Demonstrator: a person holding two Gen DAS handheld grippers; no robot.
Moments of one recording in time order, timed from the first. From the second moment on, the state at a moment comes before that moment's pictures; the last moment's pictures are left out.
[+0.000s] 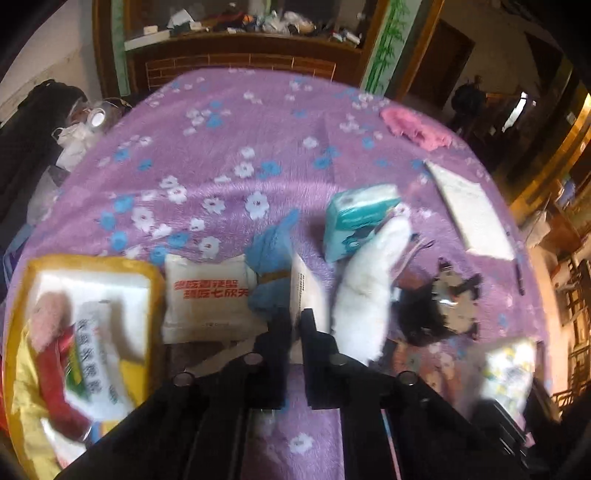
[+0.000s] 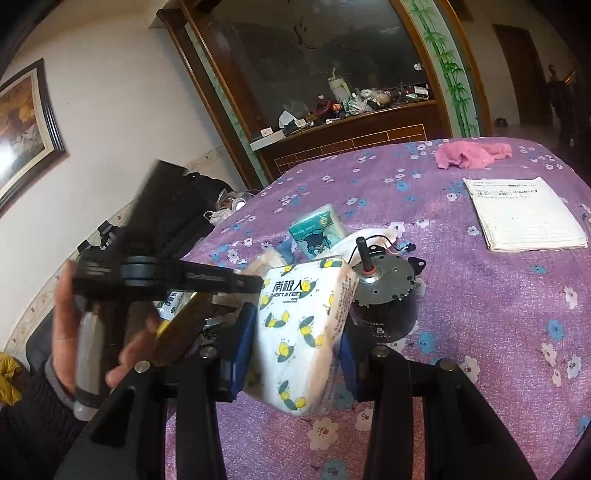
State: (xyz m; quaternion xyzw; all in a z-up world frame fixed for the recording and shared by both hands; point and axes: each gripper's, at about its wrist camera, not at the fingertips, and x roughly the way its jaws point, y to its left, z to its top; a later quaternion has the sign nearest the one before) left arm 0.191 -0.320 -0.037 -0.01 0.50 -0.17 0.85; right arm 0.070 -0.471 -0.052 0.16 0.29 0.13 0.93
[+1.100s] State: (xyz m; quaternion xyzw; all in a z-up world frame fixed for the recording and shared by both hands) left arm 0.082 -0.092 0.008 -0.22 0.43 -0.15 0.86; right arm 0.086 -0.329 -0.029 0.13 0.35 0.27 0.89
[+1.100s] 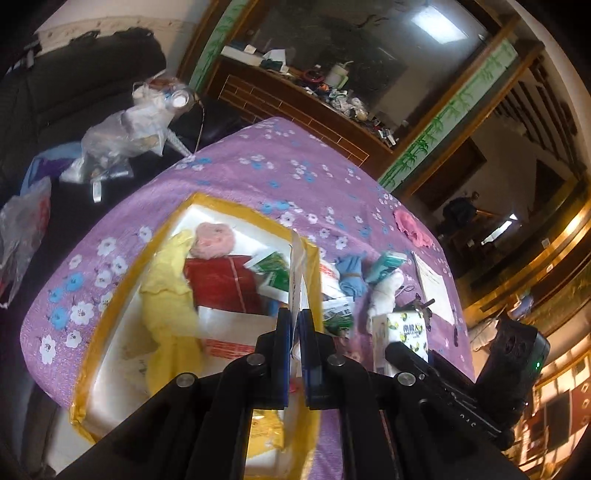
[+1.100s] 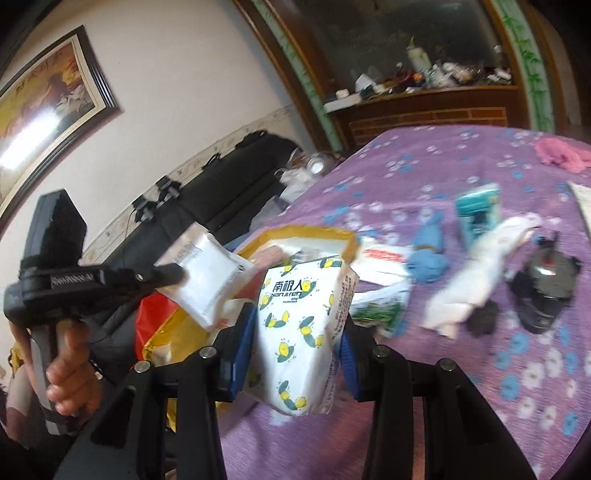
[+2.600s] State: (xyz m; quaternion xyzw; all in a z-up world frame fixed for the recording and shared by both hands) left arm 0.052 -0.177 0.024 -0.10 0.39 -0.12 0.91; right arm 0.078 -0.411 -0.052 0.21 0.38 0.22 0.88
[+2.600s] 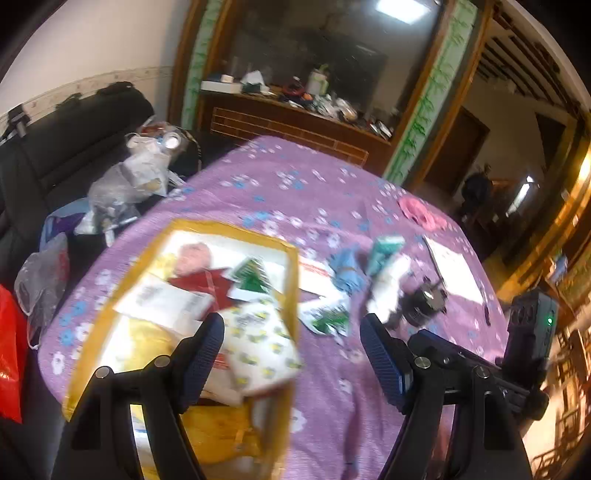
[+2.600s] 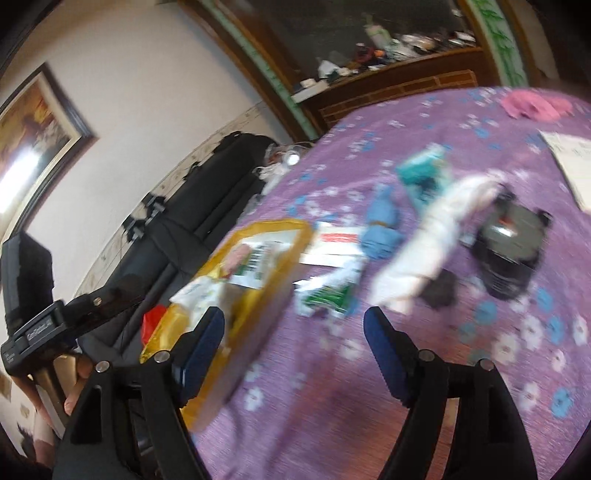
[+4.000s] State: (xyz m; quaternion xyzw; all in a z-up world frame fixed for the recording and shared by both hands) left arm 0.093 -0.262 -0.036 -0.06 0.48 -0.20 0.85; right arm 0.084 -0.457 -0.103 0.25 0.42 0.16 0.86
